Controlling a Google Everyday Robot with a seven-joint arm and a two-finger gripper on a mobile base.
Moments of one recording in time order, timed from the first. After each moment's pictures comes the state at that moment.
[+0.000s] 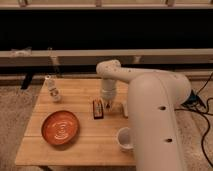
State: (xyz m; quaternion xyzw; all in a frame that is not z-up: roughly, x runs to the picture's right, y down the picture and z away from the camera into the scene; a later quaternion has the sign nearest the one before) arm 0.011 0.130 0.856 -0.40 0.29 0.55 0.68
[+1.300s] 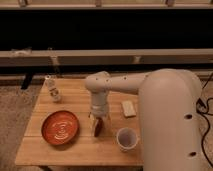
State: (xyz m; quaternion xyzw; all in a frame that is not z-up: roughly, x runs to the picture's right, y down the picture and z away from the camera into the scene) arm -0.029 0.203 0.763 -0.45 0.29 0.44 0.72
